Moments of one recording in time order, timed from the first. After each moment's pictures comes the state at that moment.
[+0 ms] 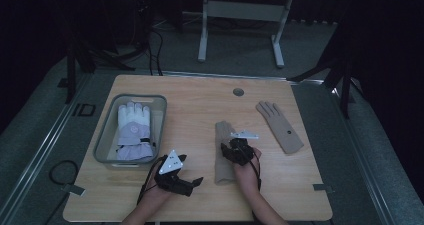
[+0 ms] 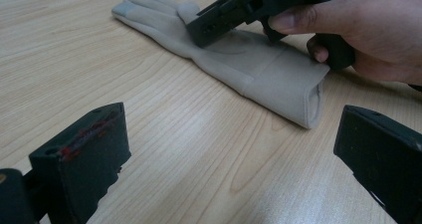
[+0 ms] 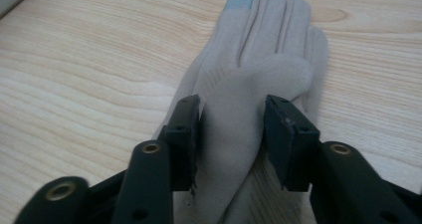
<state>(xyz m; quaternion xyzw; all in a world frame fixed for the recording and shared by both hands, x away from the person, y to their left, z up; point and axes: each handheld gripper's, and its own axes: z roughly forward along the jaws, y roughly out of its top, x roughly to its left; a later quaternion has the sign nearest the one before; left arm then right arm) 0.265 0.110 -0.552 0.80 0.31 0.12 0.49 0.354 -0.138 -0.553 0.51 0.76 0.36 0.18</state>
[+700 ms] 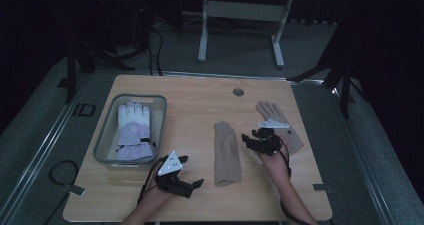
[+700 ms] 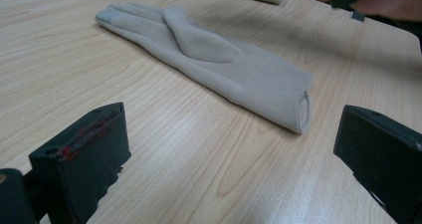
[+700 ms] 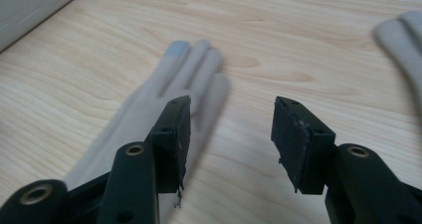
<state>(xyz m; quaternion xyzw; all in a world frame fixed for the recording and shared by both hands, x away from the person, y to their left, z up) 0.264 0.110 -0.555 0.80 0.30 0.11 0.51 0.370 -0.216 -0.506 0.47 0.77 0.39 0.18</state>
